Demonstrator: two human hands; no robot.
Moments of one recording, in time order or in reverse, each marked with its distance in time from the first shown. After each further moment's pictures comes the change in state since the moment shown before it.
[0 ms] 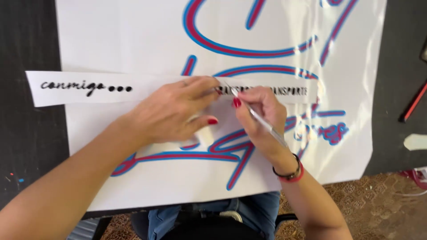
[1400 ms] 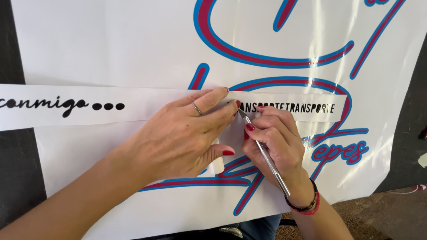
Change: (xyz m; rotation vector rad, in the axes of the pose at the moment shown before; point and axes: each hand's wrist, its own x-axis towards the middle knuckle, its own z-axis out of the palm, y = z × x) left_hand 0.000 0.004 0.006 0.144 -0.047 -0.085; right_hand 0.009 0.002 0.005 -0.478 -0.209 -0.558
